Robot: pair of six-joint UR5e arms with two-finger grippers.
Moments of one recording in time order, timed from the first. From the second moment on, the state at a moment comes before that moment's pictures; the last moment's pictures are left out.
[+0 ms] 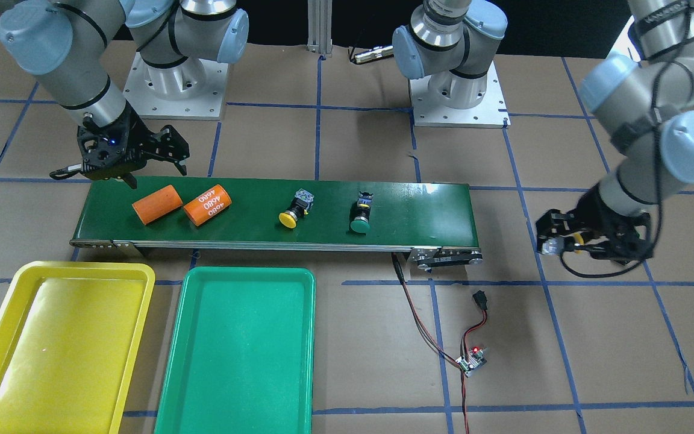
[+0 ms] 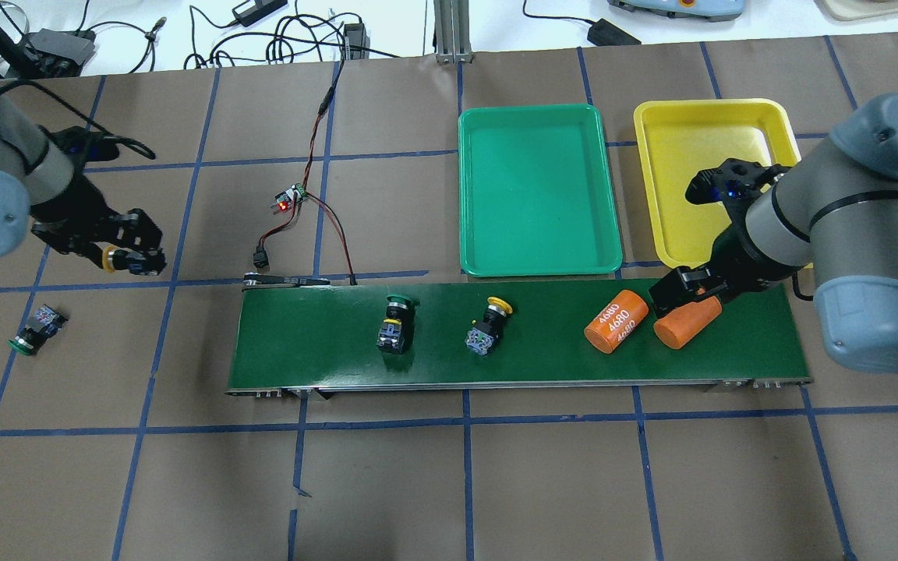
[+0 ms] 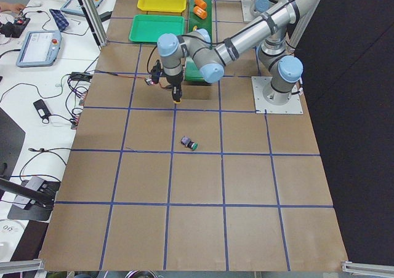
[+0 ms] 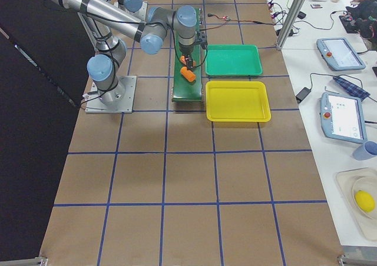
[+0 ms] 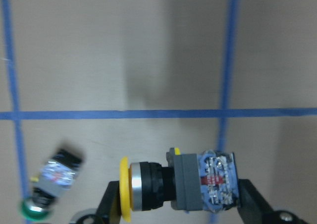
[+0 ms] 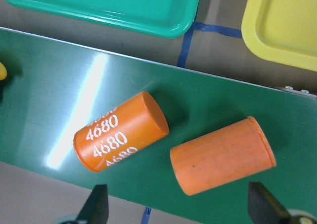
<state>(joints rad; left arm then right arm) -1.27 -1.74 -1.88 -1.18 1.58 0.32 1.40 -1.69 2.11 -1.96 -1.42 -0.38</state>
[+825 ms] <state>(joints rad) -1.44 -1.70 -2.00 -1.10 1.54 0.23 1.47 -1.63 2.09 -1.96 -1.58 -0.08</state>
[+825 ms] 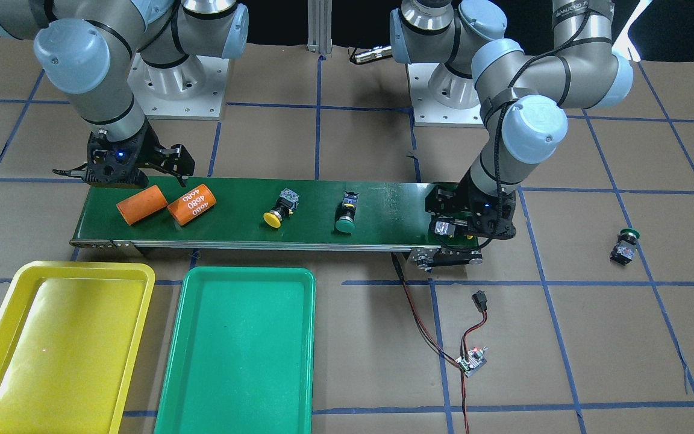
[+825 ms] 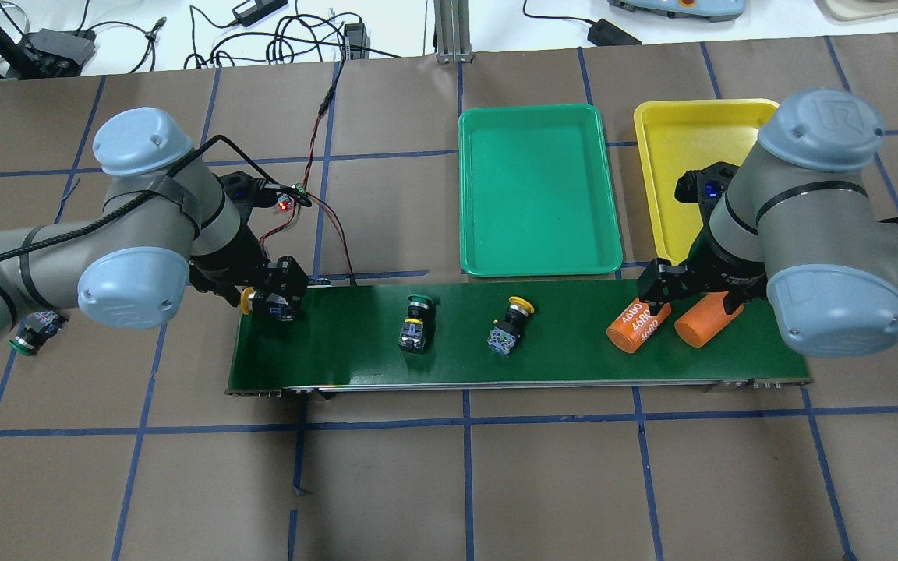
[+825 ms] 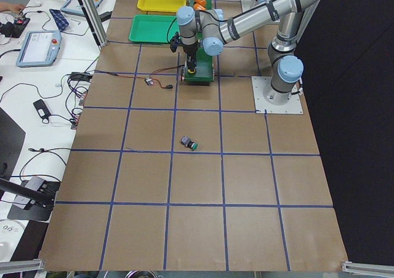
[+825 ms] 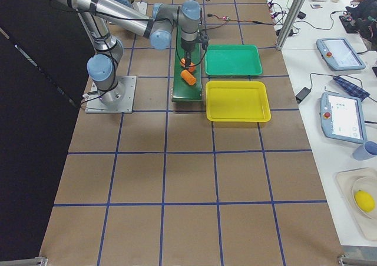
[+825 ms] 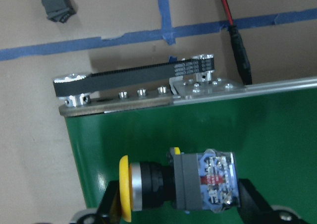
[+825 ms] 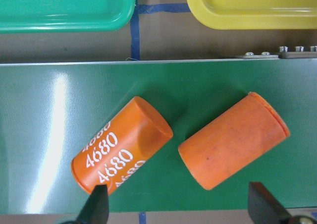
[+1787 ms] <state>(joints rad) -0.95 -1.91 -1.72 -1.09 1.58 0.67 1.73 -1.49 2.07 -2.12 -1.57 0.16</state>
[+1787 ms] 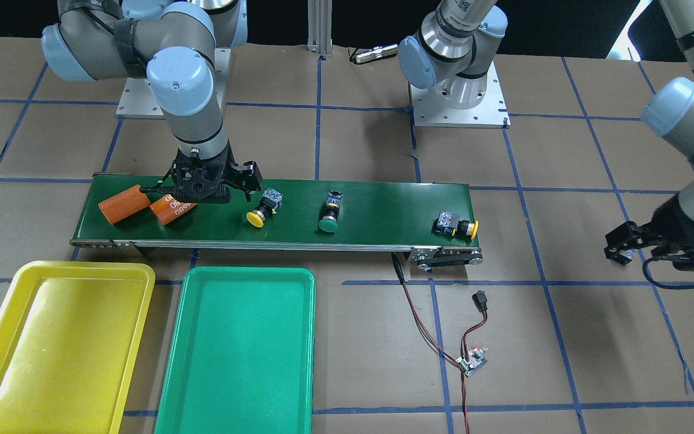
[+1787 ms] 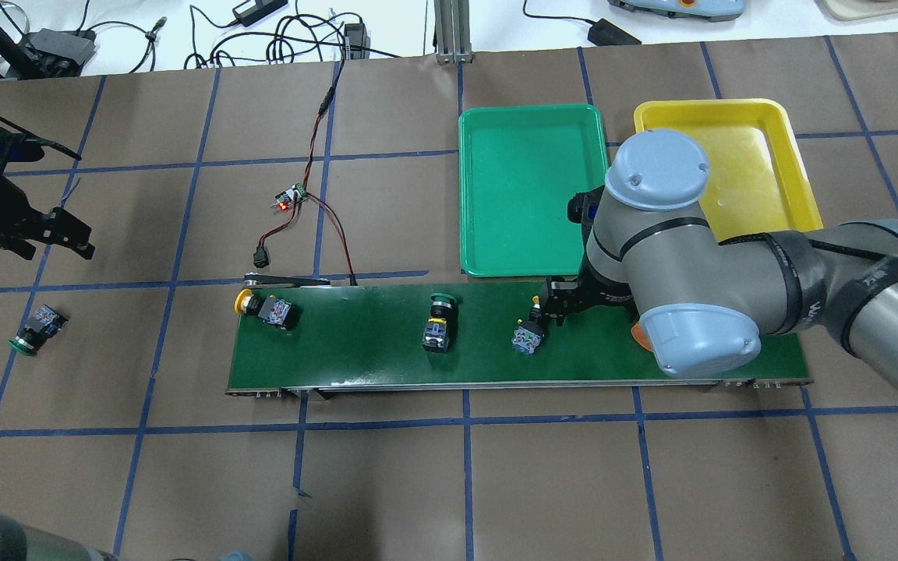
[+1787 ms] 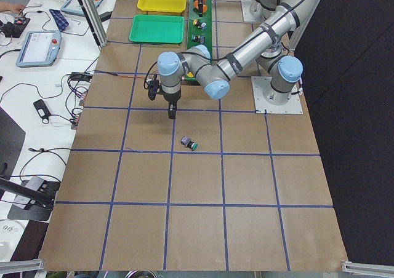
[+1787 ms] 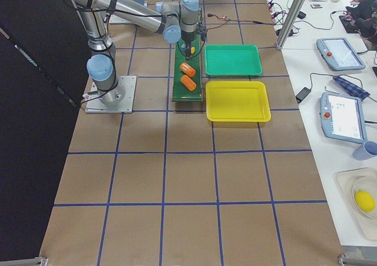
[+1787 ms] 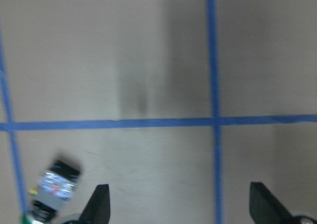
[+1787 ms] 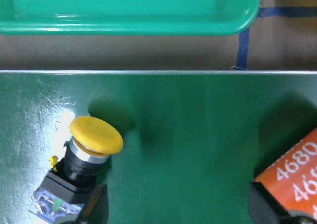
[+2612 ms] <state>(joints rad) -0.79 -2.05 -1.78 -1.06 1.59 1.08 1.75 -1.43 2.07 -2.20 -1.51 0.22</state>
